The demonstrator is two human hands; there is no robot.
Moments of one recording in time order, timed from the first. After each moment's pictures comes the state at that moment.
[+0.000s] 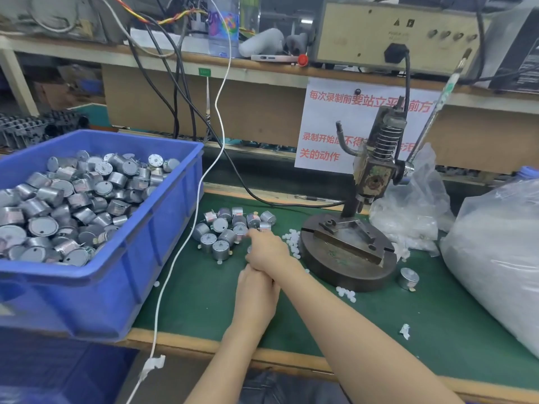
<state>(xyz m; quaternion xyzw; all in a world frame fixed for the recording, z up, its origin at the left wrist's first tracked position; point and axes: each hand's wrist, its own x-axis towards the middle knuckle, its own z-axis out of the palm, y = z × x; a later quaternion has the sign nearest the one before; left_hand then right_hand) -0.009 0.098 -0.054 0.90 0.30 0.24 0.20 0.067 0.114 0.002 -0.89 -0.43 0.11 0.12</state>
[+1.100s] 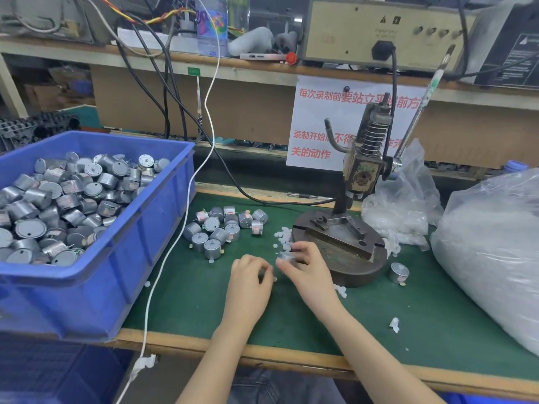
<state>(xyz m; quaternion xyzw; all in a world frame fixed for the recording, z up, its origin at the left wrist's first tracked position) -0.013 0.096 -0.047 0.84 0.27 0.34 0.32 0.076 0.008 -0.028 -0.74 -0.29 0.14 0.59</state>
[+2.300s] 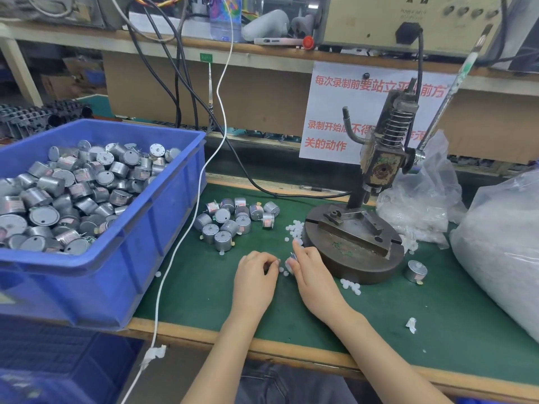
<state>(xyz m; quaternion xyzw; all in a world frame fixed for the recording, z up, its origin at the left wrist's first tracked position) -0.012 0.102 -0.047 0.82 0.31 0.33 0.35 0.077 0.012 -0.043 -0.82 -0.48 0.04 0.30</state>
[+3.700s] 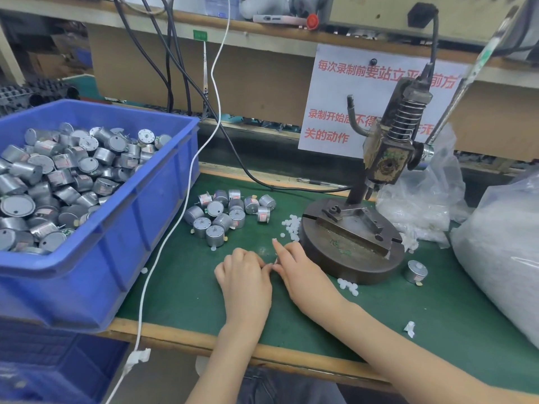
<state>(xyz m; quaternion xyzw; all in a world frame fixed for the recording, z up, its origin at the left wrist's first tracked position) -0.012 0.091 -0.052 0.85 0.43 0.26 0.18 0.080 0.019 -0.038 -0.81 -0.57 0.01 0.10</state>
